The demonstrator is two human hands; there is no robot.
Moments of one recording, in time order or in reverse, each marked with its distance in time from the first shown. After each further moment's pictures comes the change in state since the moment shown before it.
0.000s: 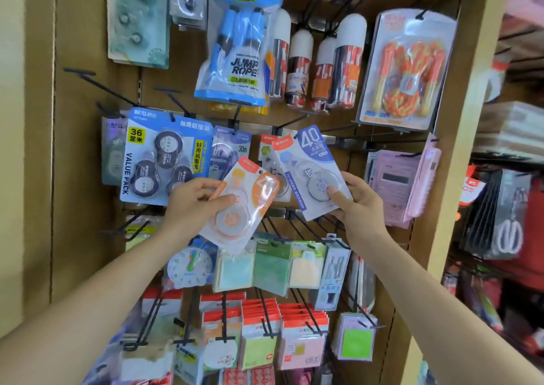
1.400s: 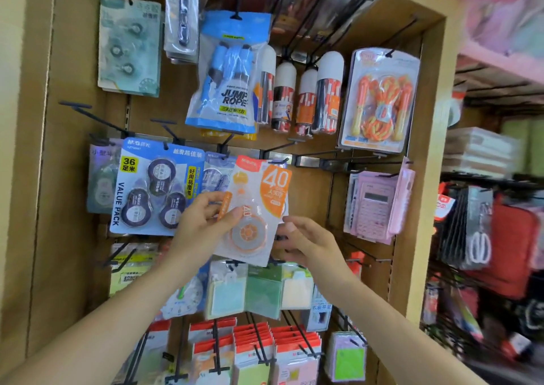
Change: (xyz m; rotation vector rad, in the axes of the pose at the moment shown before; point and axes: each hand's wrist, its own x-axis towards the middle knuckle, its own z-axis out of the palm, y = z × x) left_hand -0.019 0.029 0.018 -0.216 -0.112 0.095; right_hand -0.055 -0.012 0.044 -0.066 -0.234 0.117
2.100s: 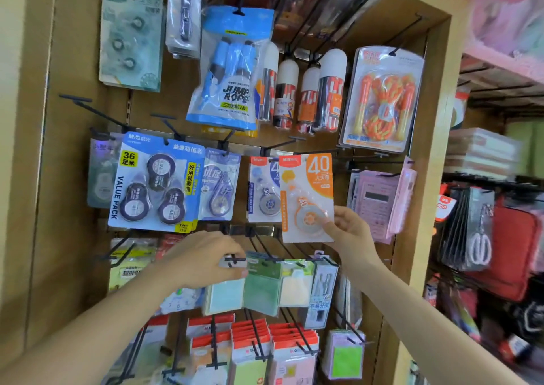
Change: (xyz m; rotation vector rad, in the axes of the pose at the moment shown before) left_hand 0.005 -0.029 -0.021 1.314 -0.681 0.187; right_hand 0.020 0.000 -0.052 -0.102 0.247 -0.014
